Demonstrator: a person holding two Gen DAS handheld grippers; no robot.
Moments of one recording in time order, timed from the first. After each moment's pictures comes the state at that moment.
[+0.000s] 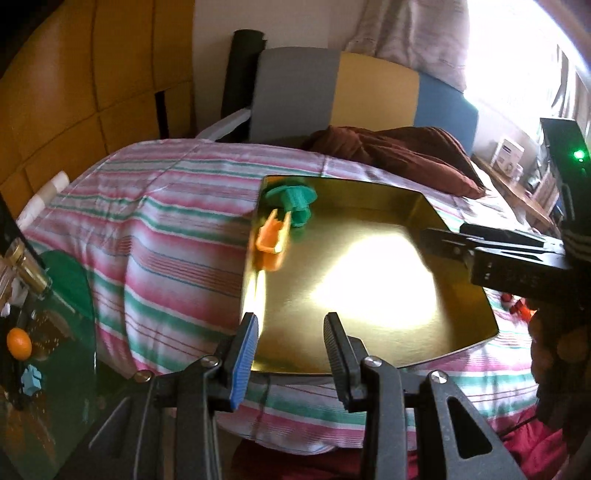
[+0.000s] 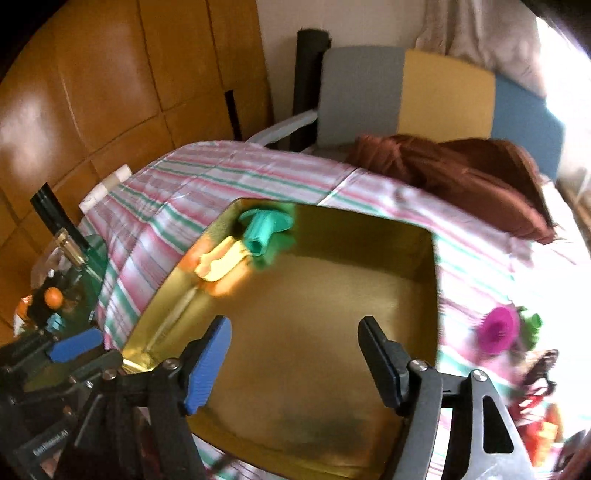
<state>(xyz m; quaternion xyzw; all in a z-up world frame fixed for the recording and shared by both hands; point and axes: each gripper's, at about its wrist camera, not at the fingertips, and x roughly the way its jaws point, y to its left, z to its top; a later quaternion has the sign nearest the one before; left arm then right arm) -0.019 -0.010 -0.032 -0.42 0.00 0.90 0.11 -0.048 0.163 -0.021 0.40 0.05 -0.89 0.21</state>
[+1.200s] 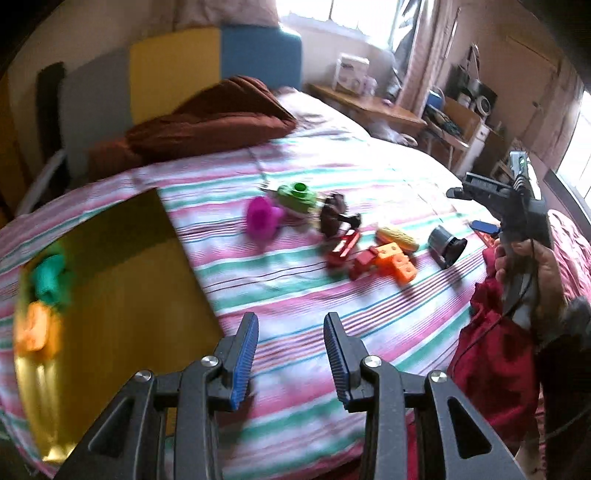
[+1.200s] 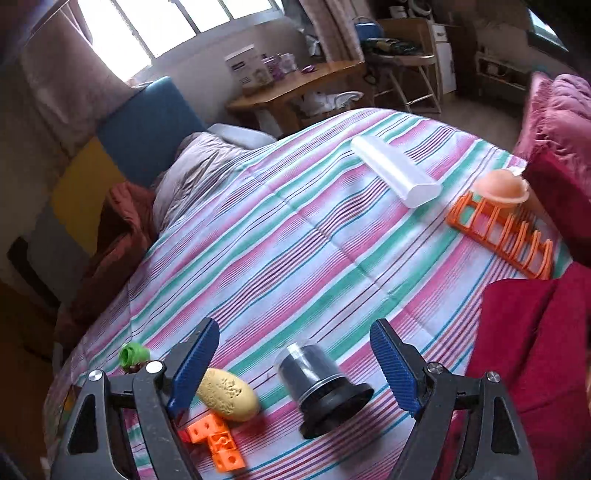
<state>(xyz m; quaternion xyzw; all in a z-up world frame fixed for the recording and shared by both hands) -0.007 0.245 -0.027 -0.44 0.13 0.81 0.37 0.005 0.623 -0.057 0.36 -0.32 -0.84 -0.24</state>
